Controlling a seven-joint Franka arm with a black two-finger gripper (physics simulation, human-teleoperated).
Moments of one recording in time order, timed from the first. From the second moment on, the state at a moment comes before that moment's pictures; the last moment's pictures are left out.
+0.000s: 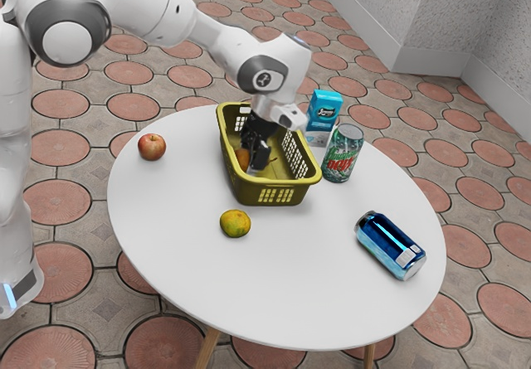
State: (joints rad) arm -0.08 0.10 0.28 -1.98 -0.07 1.88 0.28
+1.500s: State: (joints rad) arm -0.09 -0.19 -0.17 -1.94 -0.08 1.73 0.24
